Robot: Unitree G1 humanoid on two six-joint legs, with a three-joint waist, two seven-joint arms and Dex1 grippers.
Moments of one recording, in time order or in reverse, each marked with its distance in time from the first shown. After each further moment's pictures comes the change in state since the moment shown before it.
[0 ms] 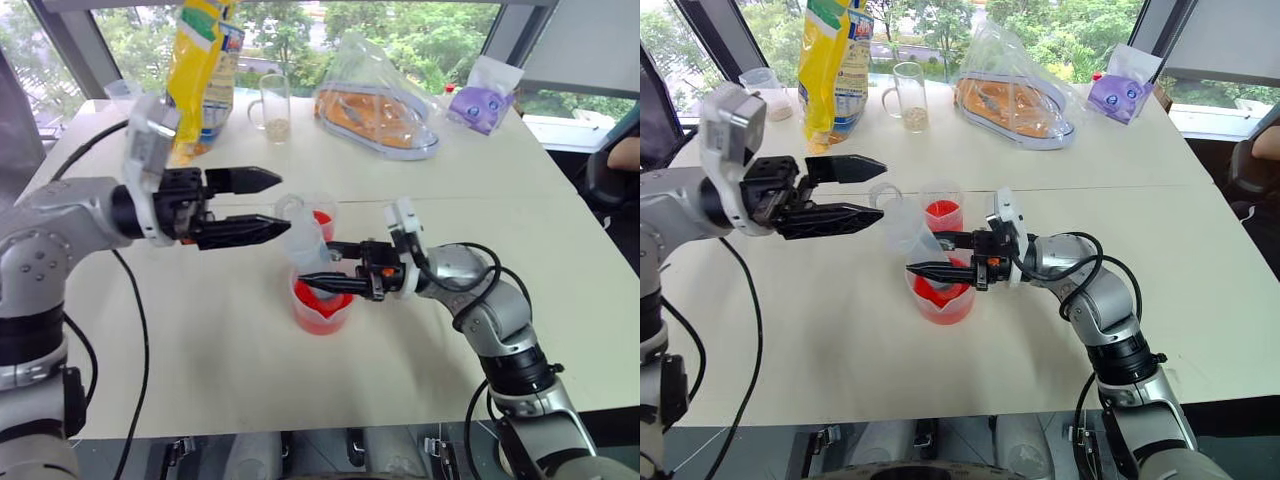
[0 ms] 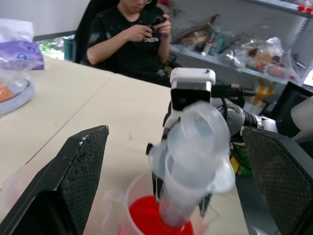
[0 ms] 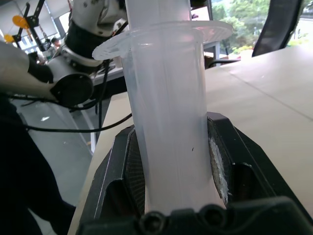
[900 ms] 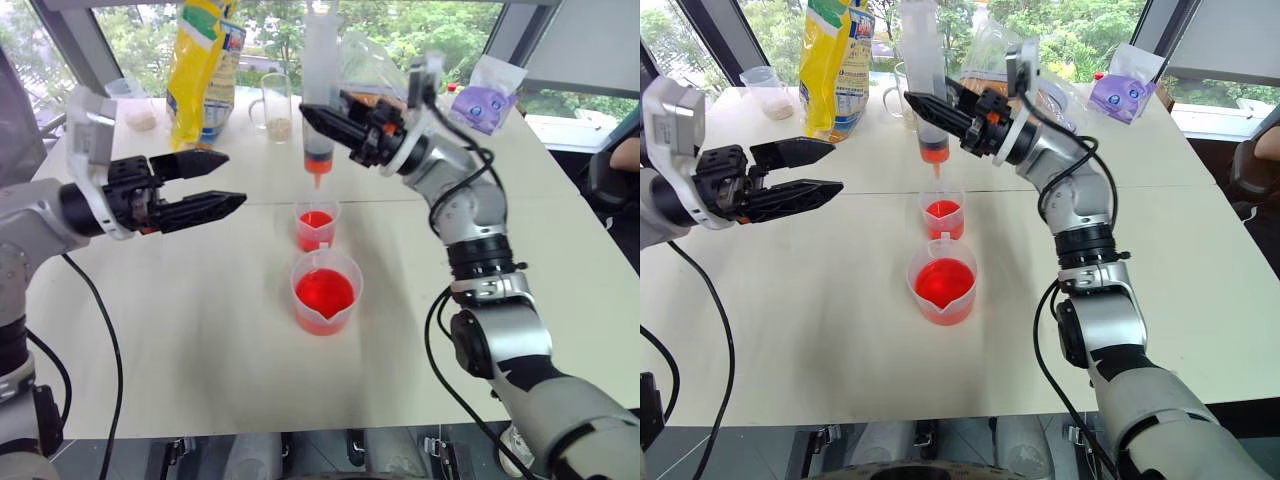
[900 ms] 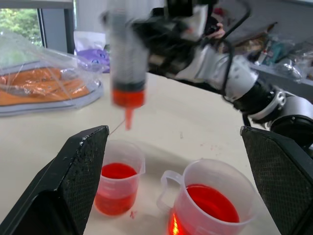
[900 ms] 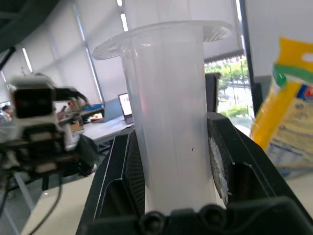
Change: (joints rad) left arm 0.063 0.038 0.079 0.053 0.056 -0.089 0.049; right arm -0.563 0.179 -0.189 0.755 -0.042 -0.237 -0.055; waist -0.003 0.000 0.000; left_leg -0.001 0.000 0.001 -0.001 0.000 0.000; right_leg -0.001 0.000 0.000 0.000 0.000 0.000
